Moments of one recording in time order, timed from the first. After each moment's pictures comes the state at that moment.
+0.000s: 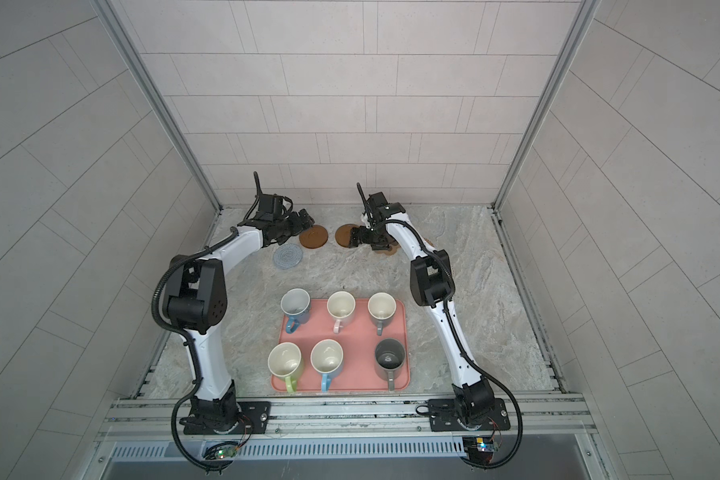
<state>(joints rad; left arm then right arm) -0.16 2.02 1.55 -0.27 0.18 -0.62 0.31 2.66 2.54 -1.06 -0.40 0.27</state>
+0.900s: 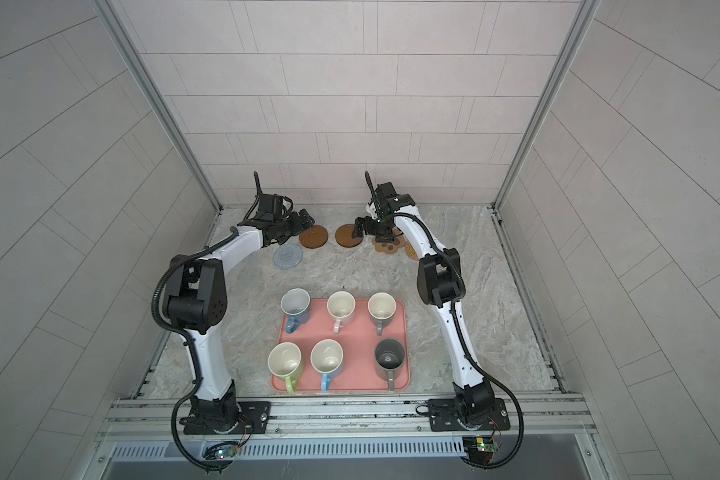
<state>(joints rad) -0.16 2.02 1.55 -0.27 0.19 -0.62 0.27 2.52 2.48 -1.09 -0.45 0.27</state>
